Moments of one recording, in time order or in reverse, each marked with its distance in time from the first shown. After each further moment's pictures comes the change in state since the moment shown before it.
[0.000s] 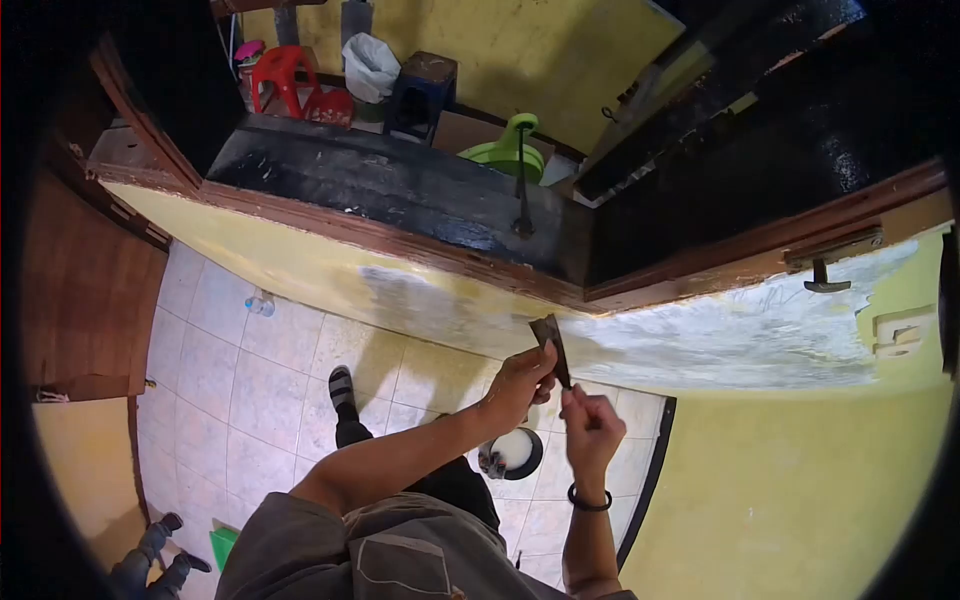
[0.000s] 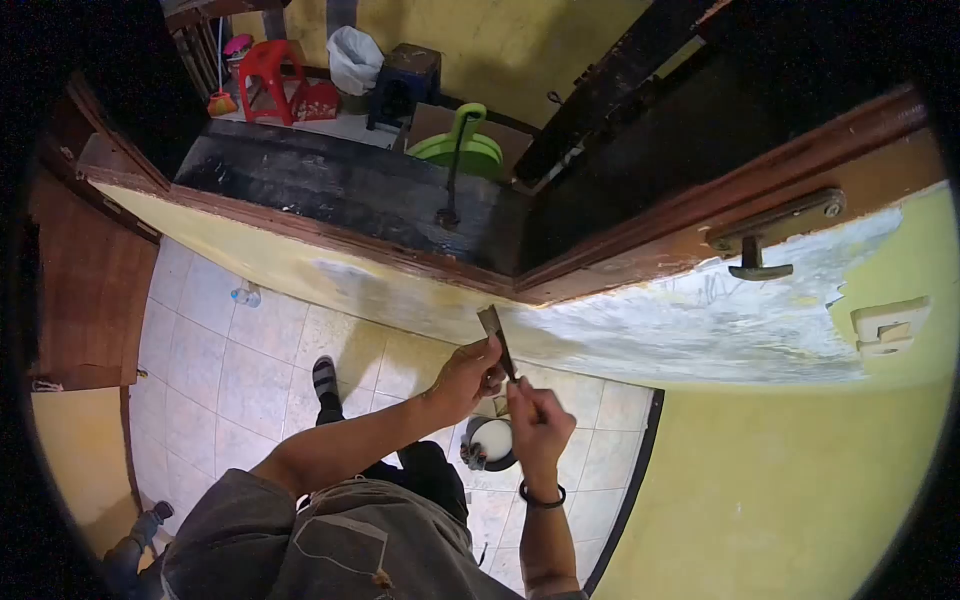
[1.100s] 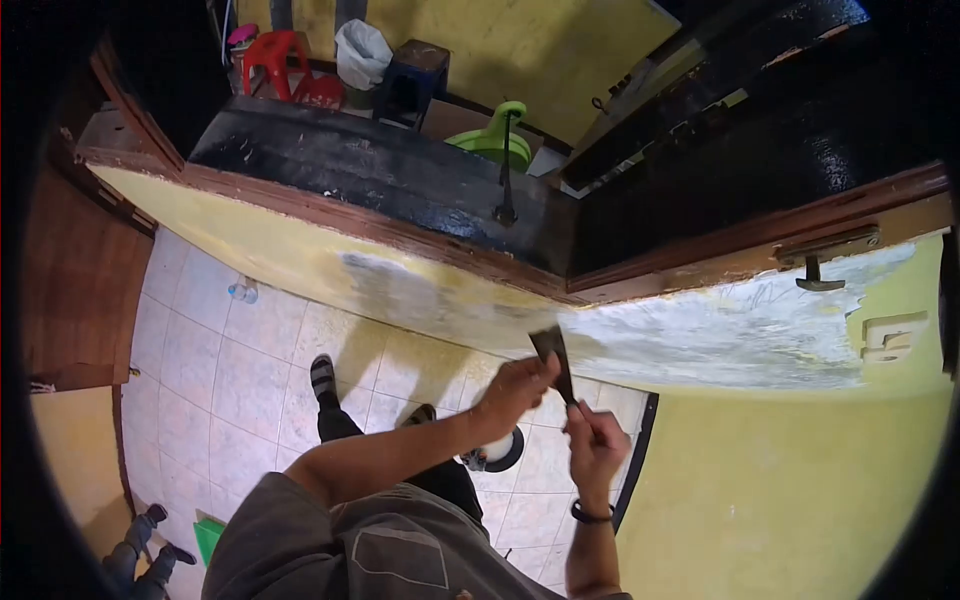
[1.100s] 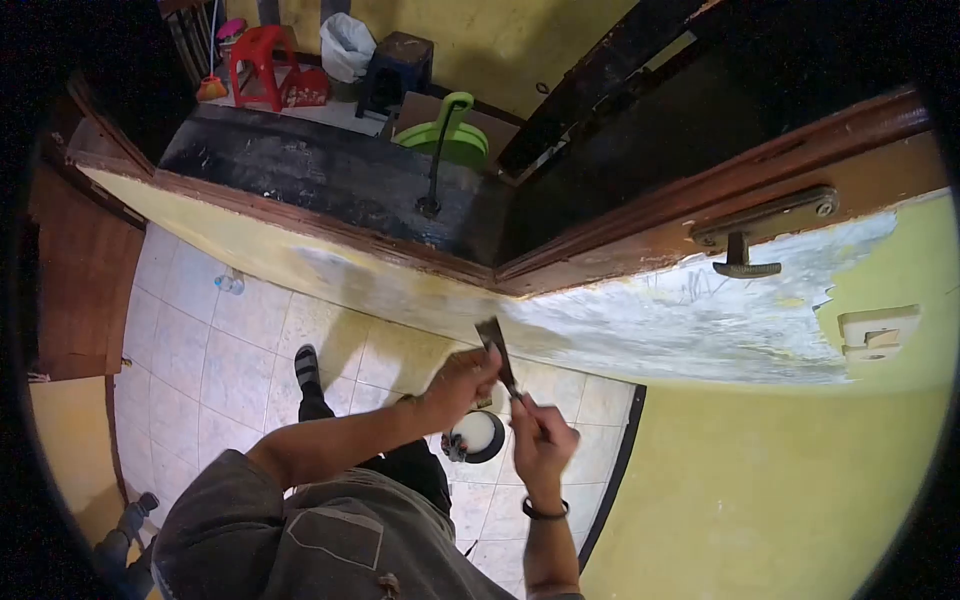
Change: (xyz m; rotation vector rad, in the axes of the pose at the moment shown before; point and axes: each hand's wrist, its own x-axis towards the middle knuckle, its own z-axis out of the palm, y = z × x) left_hand -0.009 -0.015 0.019 0.166 0.016 -0.001; right_hand -0.010 -0.001 -0.039 0.072 -0.040 0.007
